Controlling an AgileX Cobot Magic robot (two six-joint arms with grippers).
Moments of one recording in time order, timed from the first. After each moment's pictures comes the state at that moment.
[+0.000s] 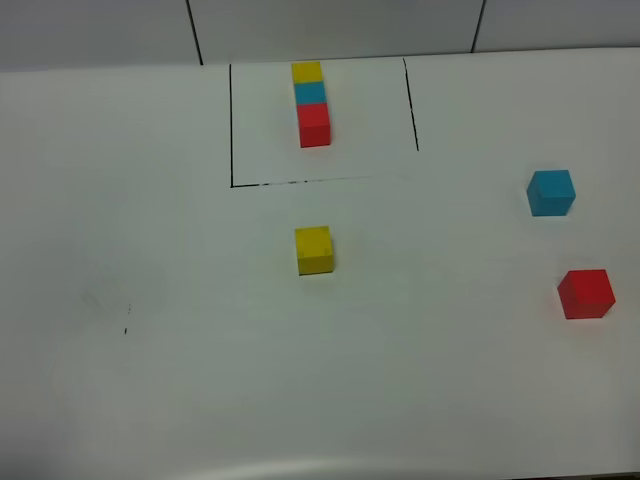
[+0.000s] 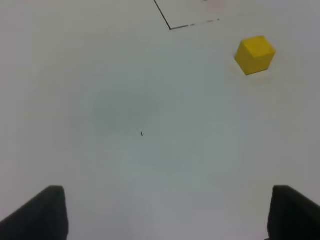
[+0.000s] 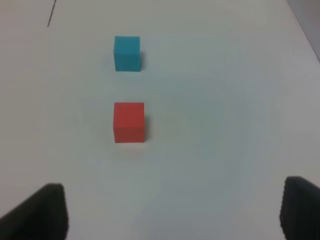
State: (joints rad) left arm -0.11 0.02 -0.52 -0.15 1.06 0.11; right arm 0.00 -0.01 -0.50 -0.06 1.07 0.03
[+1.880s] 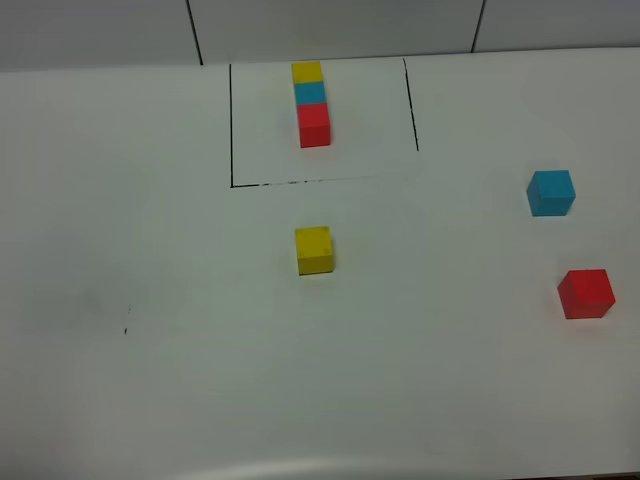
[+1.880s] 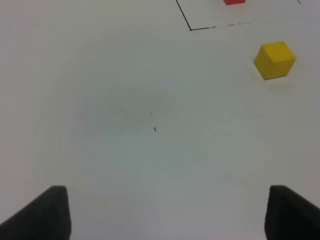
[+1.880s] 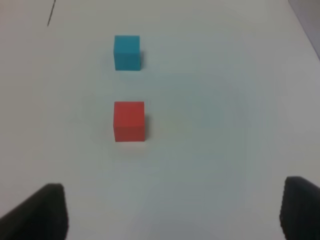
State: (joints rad) left arm -0.03 0.00 -0.50 -0.15 1.07 0.09; right arm 0.00 0.01 -0.50 -0.06 1.07 0.03
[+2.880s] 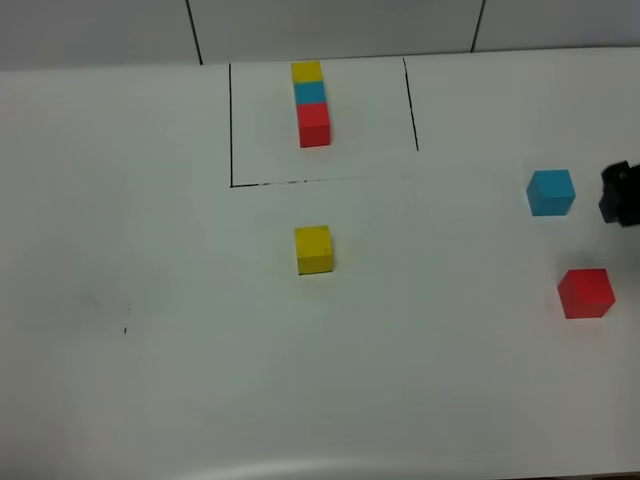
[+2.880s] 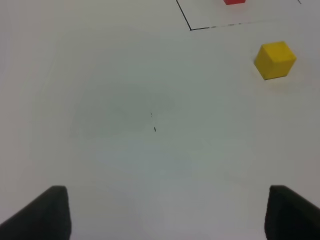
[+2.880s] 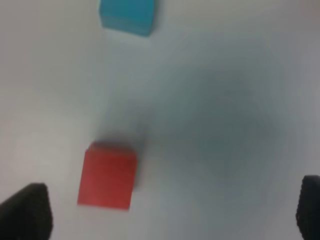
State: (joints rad) left arm -0.03 0.00 -0.50 -0.15 1.07 0.09; right arm 0.00 1.54 -1.09 -0.07 0.80 -0.13
